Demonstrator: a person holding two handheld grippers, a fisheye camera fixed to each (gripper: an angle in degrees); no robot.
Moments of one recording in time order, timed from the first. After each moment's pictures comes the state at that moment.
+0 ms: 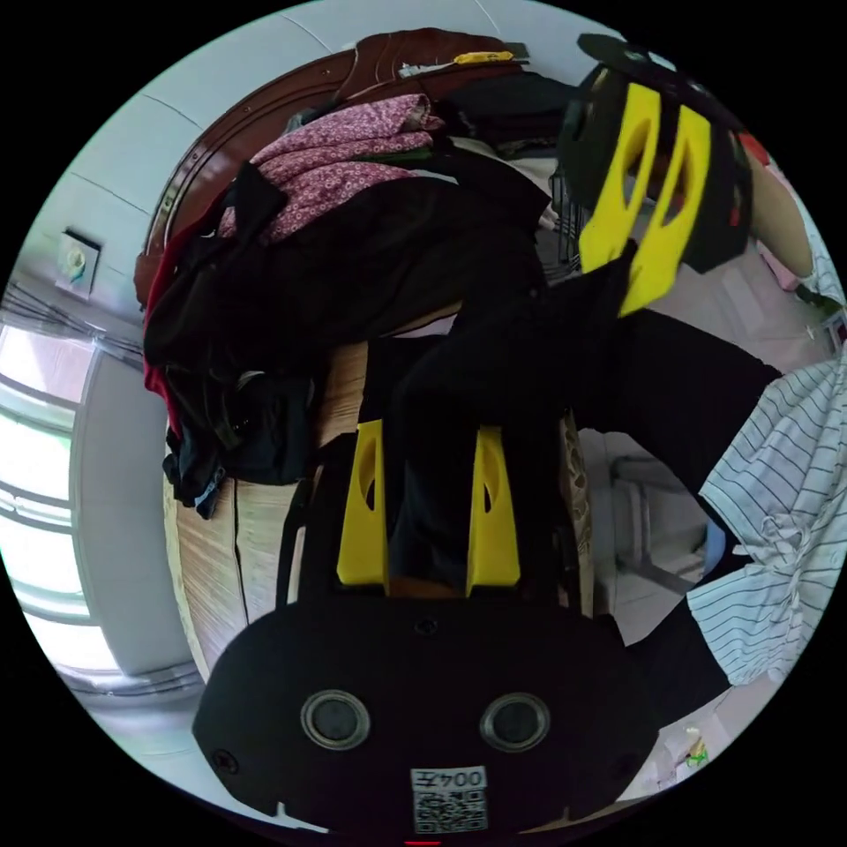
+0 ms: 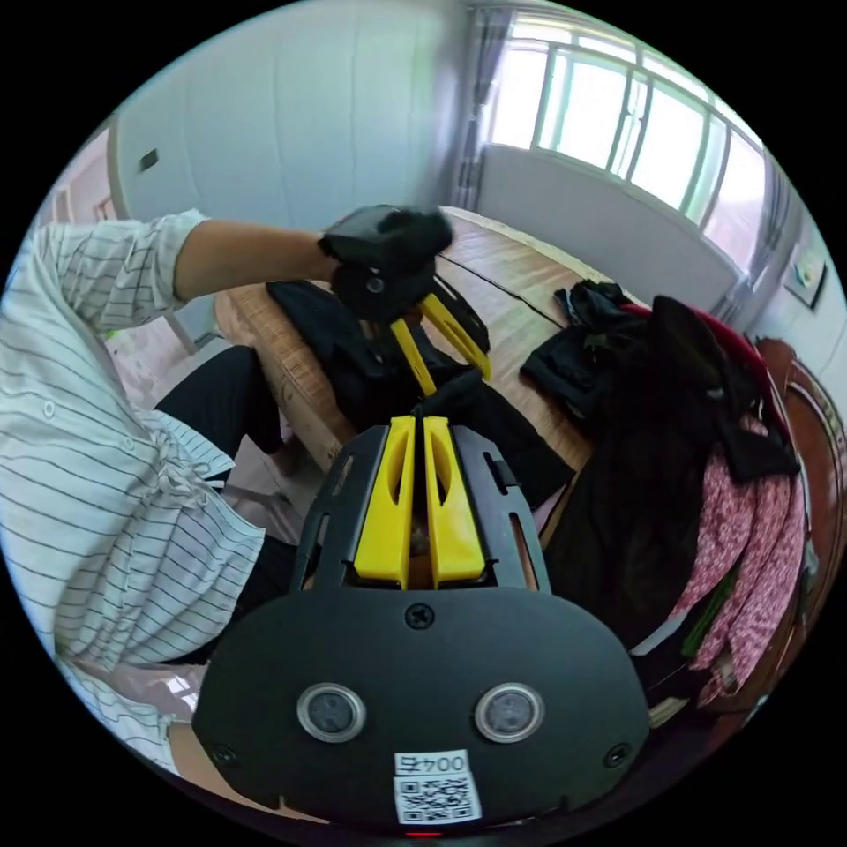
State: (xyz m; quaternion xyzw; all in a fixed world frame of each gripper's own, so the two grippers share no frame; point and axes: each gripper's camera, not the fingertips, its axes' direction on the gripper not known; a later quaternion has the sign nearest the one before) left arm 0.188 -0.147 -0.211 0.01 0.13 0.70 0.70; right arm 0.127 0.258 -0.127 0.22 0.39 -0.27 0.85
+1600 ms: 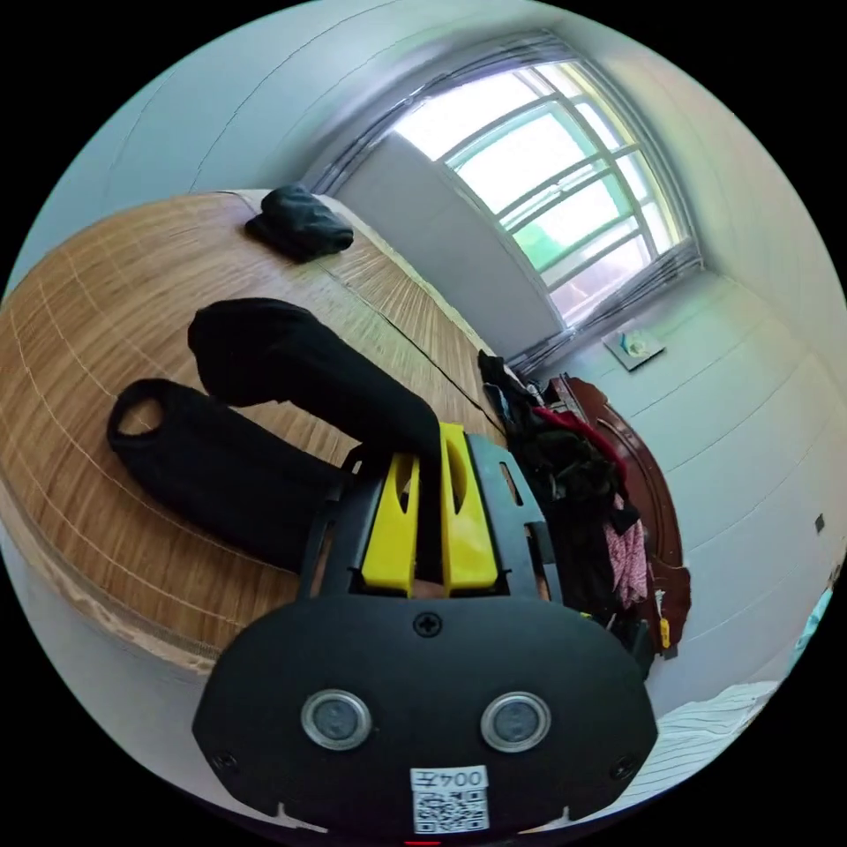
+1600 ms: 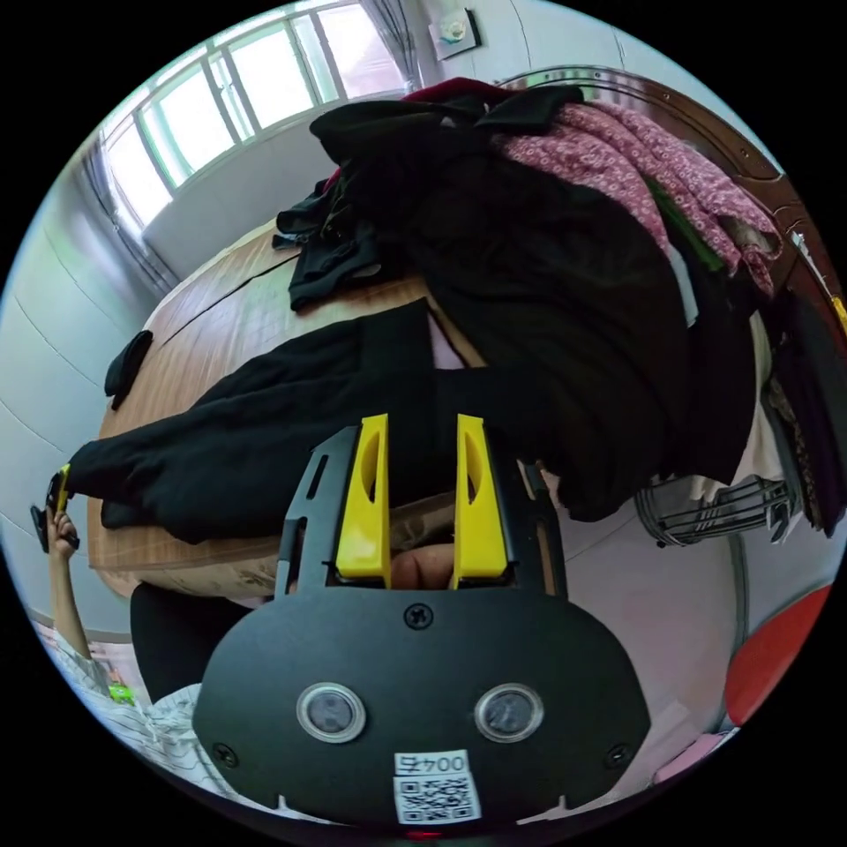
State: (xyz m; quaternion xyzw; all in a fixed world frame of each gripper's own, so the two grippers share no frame) left arm -0.509 -0.369 -0.115 0.11 0.27 -0.22 0.93; right arm 0.387 0.356 -0.070 0.41 0.35 0.23 0.81
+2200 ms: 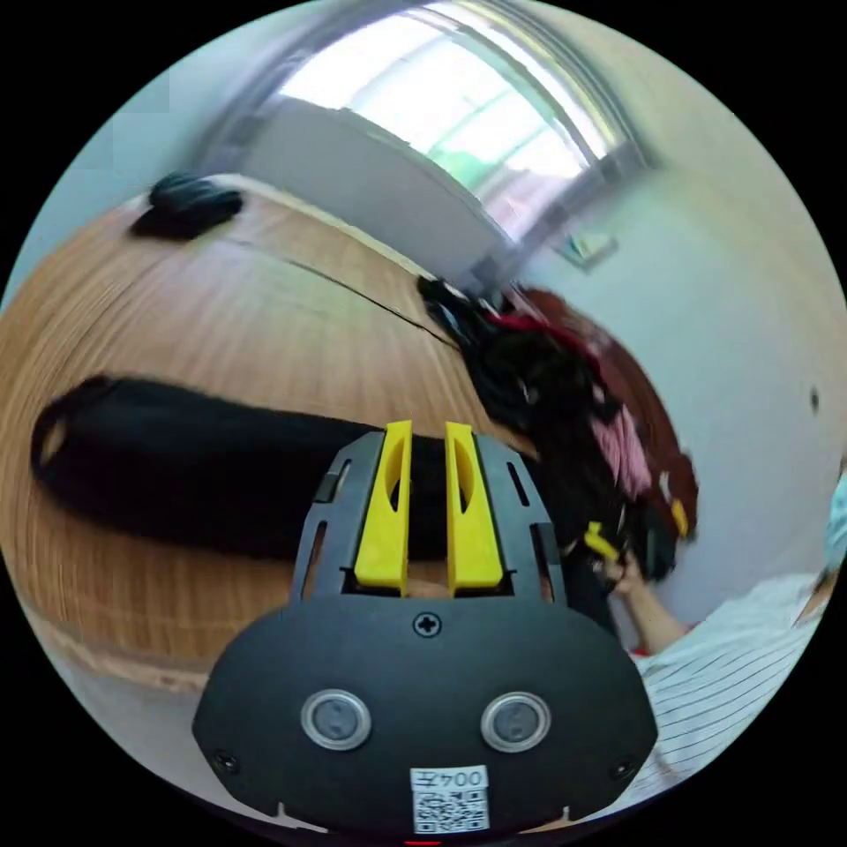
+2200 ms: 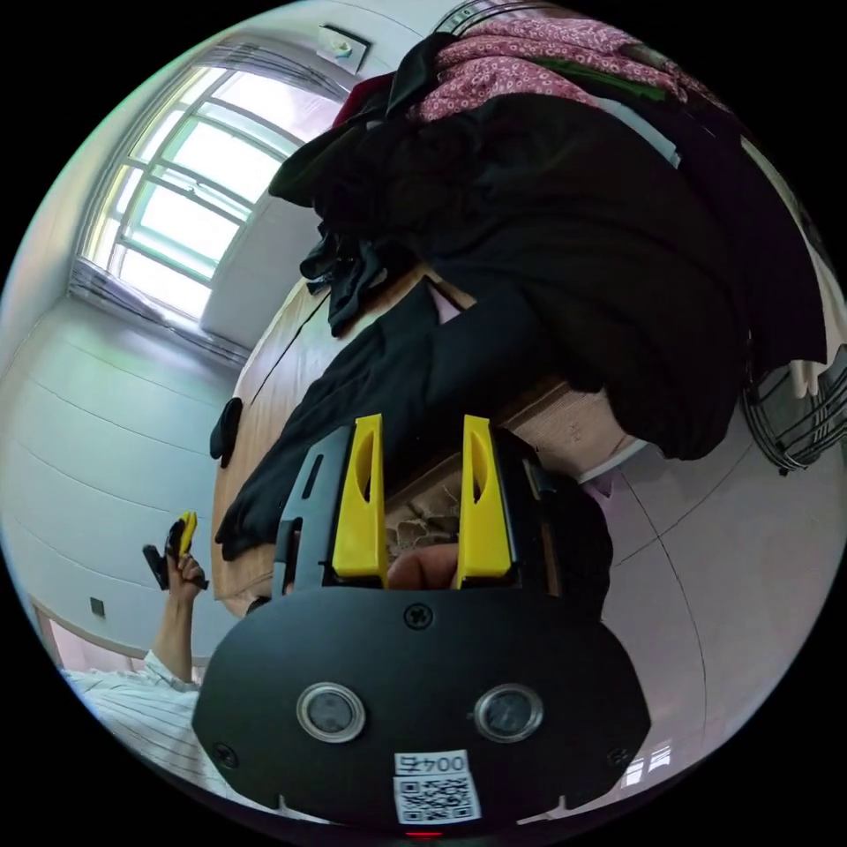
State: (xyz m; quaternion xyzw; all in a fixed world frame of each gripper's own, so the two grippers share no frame) left arm -0.301 -0.332 0.004 0.06 0.32 0.01 0.95; right arm 0.473 0.482 -0.019 0.48 0.12 0.25 0.83
